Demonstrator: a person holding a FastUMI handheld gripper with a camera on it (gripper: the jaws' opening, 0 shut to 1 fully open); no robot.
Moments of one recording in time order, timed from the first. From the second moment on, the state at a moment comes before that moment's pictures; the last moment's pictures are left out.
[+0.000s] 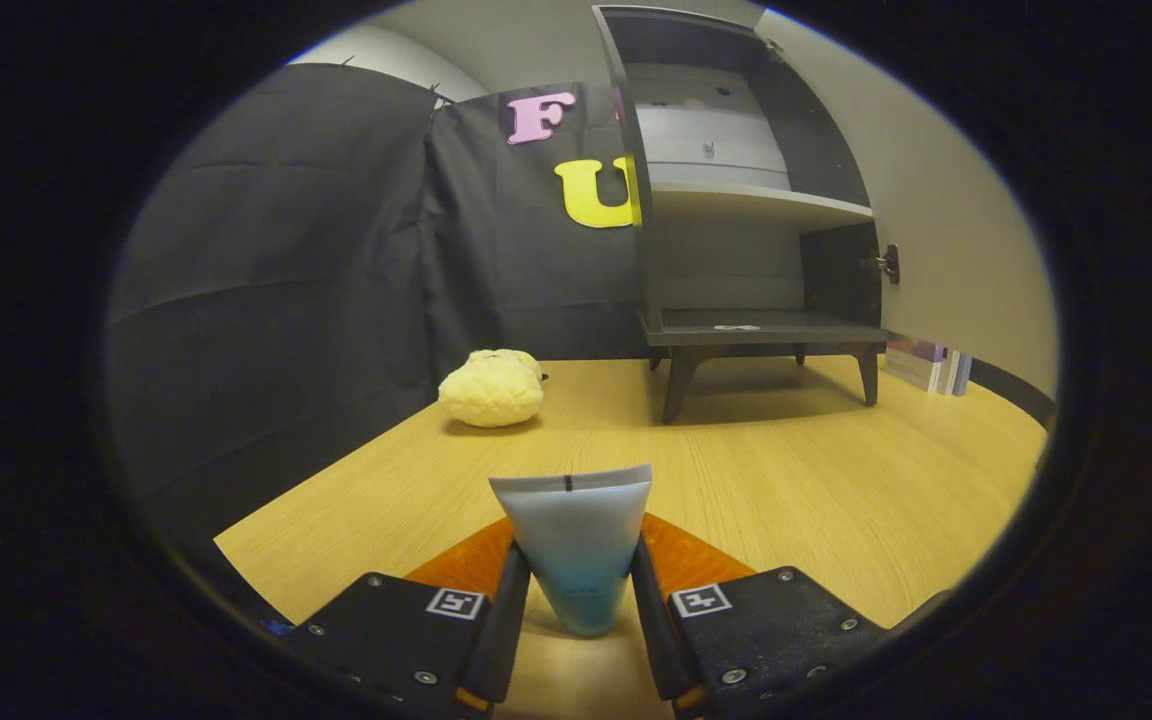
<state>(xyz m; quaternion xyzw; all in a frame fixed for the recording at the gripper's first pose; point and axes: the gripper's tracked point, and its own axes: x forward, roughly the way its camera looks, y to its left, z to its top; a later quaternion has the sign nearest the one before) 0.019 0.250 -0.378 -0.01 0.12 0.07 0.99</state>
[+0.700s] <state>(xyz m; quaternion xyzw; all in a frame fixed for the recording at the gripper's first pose) 0.020 0.234 -0.251 -0.01 0.06 0.08 0.99</state>
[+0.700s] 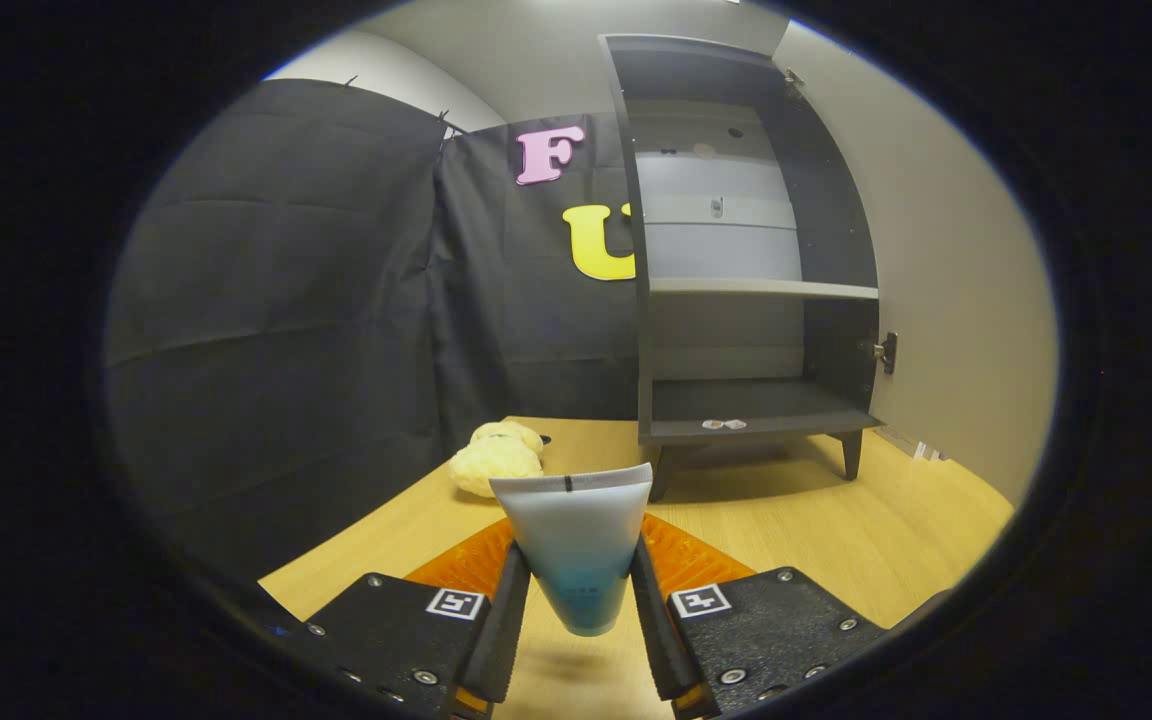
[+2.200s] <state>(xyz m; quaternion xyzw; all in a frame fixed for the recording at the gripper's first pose) 0.295 0.083 0.057 -0.01 -0.03 0.00 1.00</state>
